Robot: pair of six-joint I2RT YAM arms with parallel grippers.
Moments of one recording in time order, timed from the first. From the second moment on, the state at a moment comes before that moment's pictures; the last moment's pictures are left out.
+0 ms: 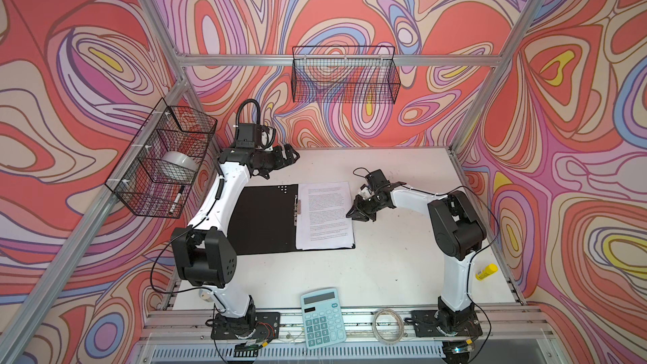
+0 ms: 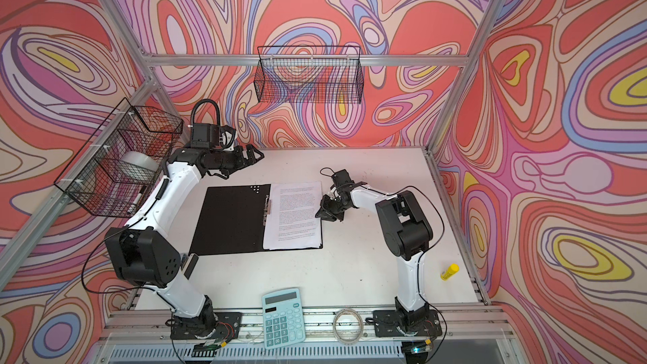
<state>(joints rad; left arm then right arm) -0.09 1.69 1.65 -0.75 0.40 -0.42 0.42 2.02 1.31 -0.46 -0.60 0.75</state>
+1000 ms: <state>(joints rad) -0.16 1.69 1.61 -0.74 0.38 -0.41 0.43 1.89 1.26 -0.54 -0.55 0.71</state>
